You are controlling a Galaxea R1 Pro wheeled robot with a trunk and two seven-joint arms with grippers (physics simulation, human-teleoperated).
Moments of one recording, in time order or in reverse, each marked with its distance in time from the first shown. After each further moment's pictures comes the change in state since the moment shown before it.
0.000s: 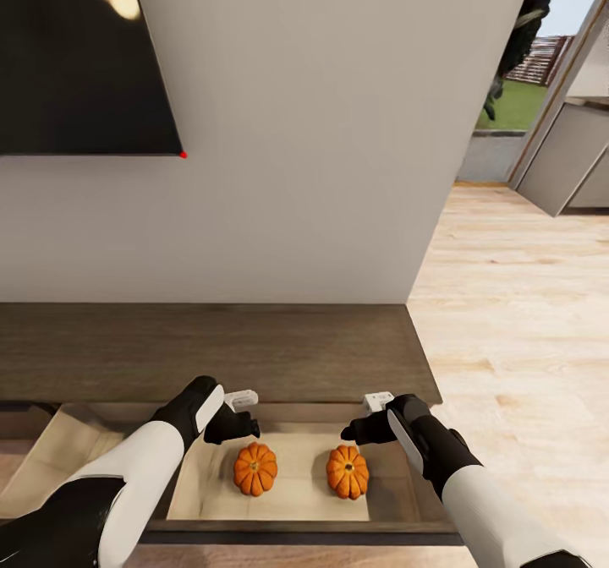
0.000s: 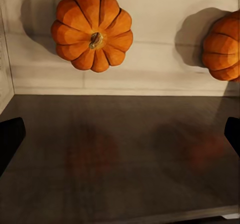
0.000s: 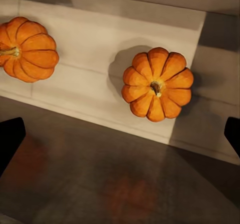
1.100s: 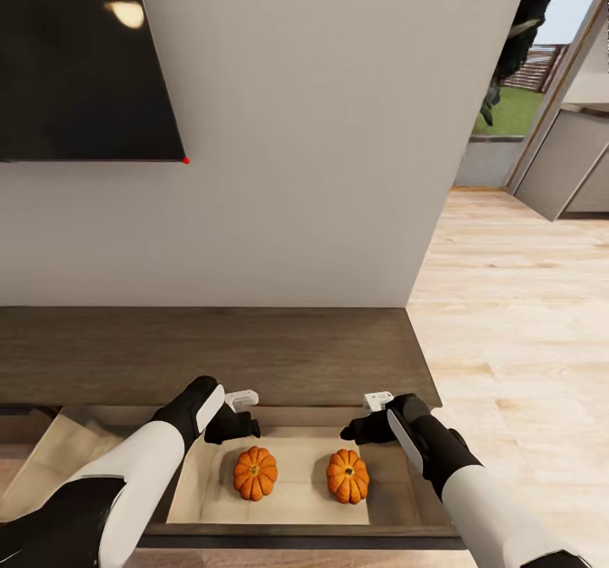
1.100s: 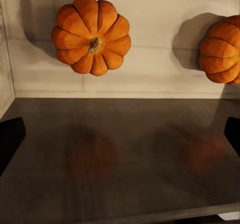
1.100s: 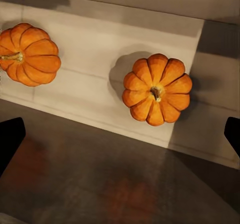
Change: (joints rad) left arm 0.000 -0.002 0.000 0.000 0.000 0.000 0.002; right arm 0.000 0.000 0.001 -0.002 0.000 -0.001 0.002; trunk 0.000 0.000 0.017
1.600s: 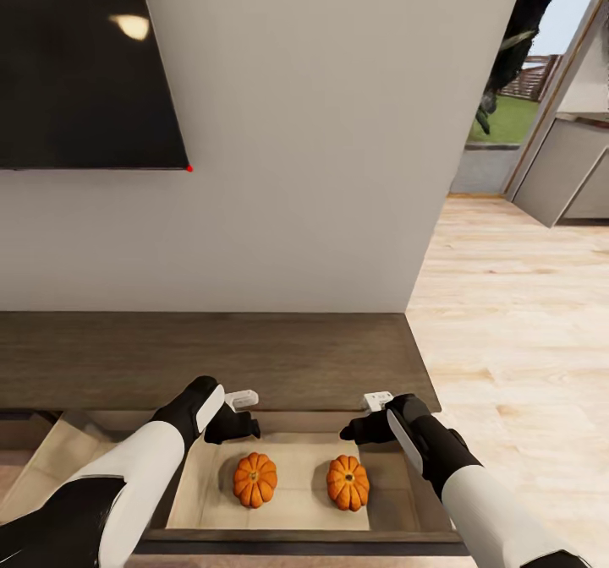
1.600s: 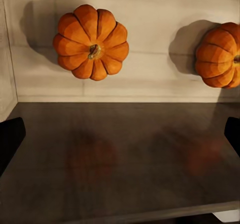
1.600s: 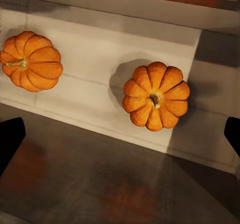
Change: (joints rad) left arm 0.000 0.000 0.000 0.000 0.000 0.000 0.001; right arm 0.000 0.001 0.002 0.000 0.000 -0.003 0.000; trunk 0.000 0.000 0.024
